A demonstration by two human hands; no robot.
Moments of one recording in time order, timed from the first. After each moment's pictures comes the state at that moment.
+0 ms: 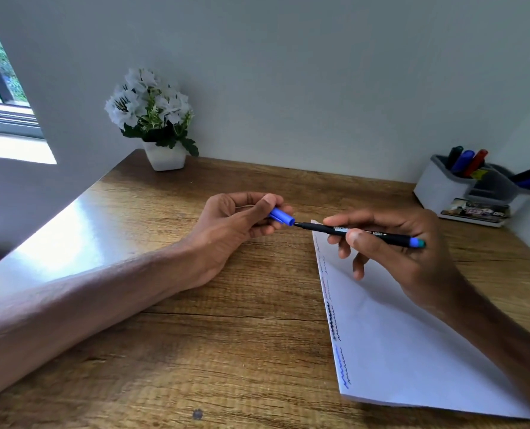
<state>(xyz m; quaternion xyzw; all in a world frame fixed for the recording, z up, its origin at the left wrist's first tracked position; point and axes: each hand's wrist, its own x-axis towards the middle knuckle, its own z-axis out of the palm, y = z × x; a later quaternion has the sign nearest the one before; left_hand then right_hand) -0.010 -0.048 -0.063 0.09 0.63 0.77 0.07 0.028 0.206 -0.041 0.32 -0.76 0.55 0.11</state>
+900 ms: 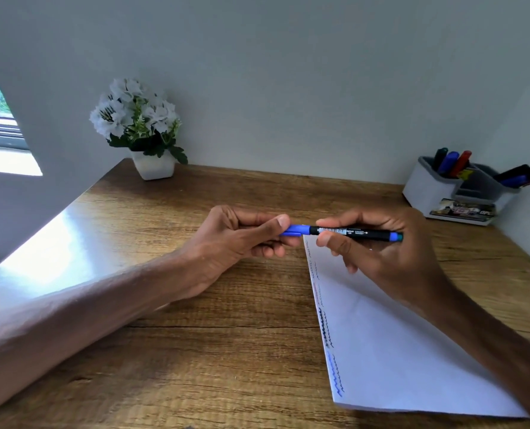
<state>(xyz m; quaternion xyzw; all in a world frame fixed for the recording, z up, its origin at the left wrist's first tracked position) -0.006 -0.041 -0.060 0.17 0.66 0.72 0.12 0.027 0.197 -0.037 0.25 -0.81 0.49 0.19</state>
